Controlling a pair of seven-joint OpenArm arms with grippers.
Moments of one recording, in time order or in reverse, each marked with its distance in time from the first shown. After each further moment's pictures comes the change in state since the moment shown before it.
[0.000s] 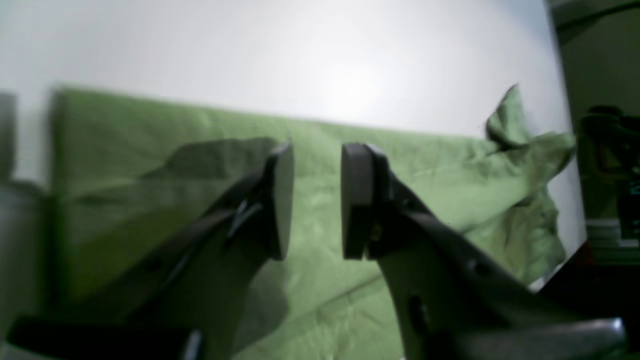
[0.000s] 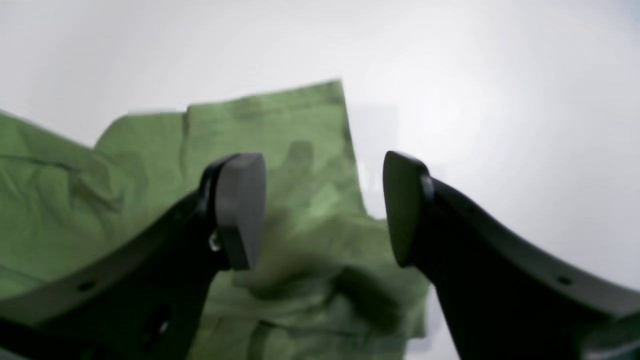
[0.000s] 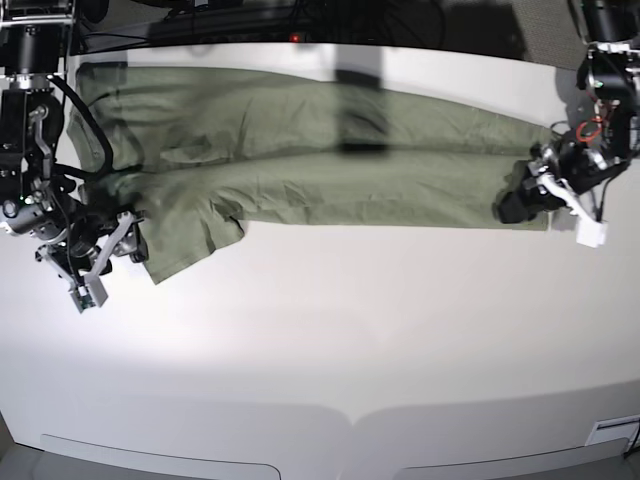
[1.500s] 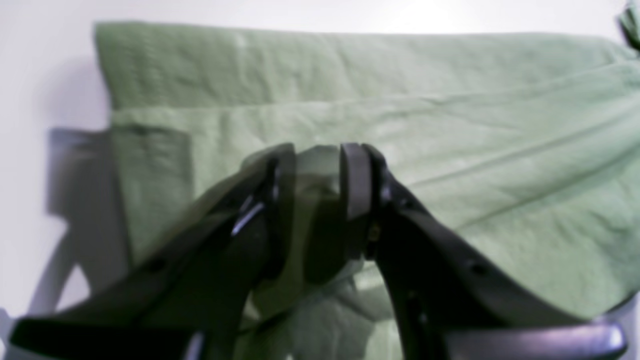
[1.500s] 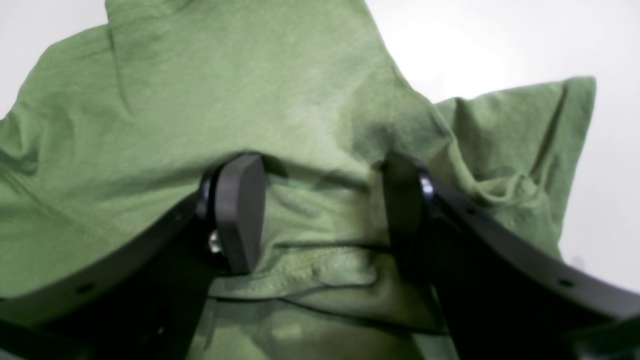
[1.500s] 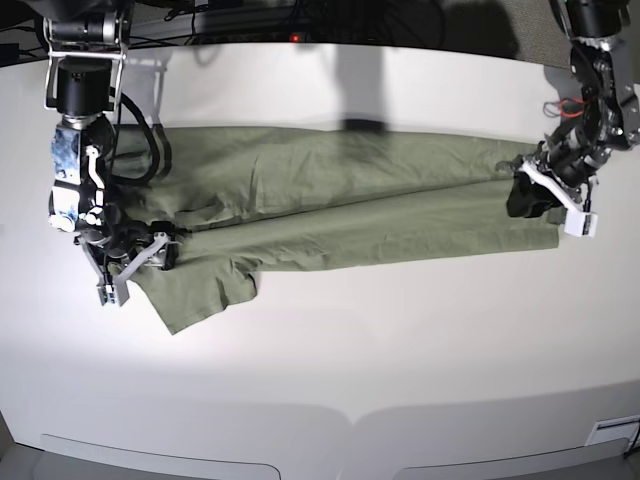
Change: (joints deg) left arm -0.9 1.8 0.0 -4.1 30.1 -0.2 -22.1; right arm 10.0 -10.5 0.4 -28.8 -10.4 0.6 12.1
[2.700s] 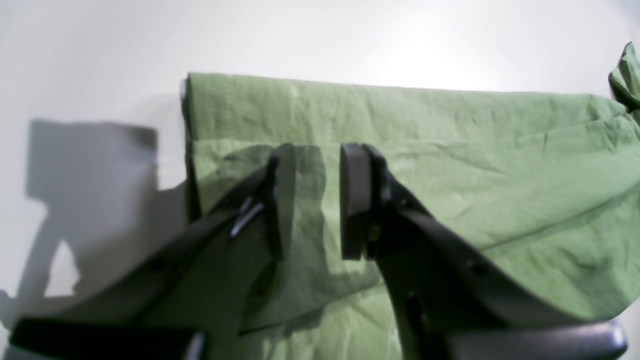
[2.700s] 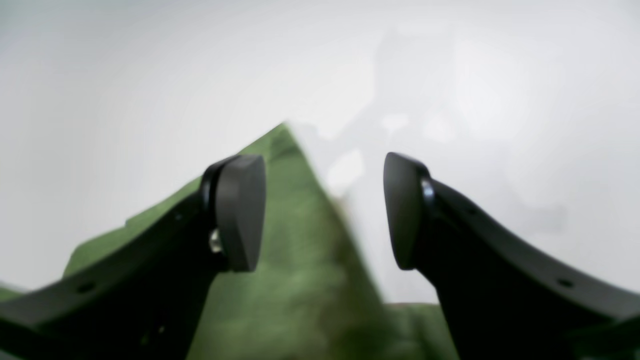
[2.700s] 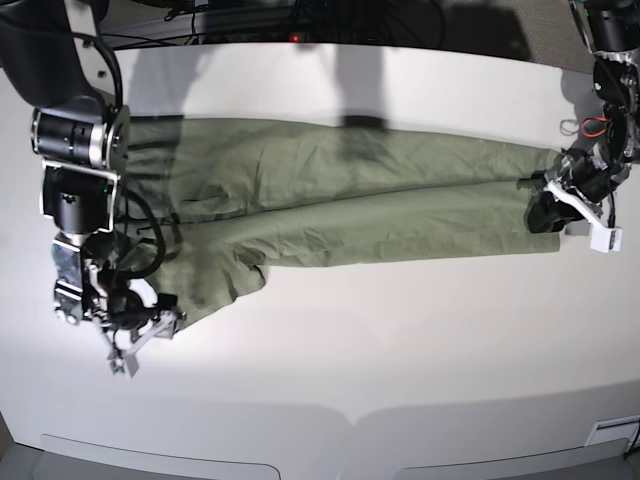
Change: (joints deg) left arm -1.2 -4.5 0.0 -0.2 -10.4 0.4 4.1; right arm 25.5 -2.7 -0.1 -28.6 -6.4 1.5 5.1
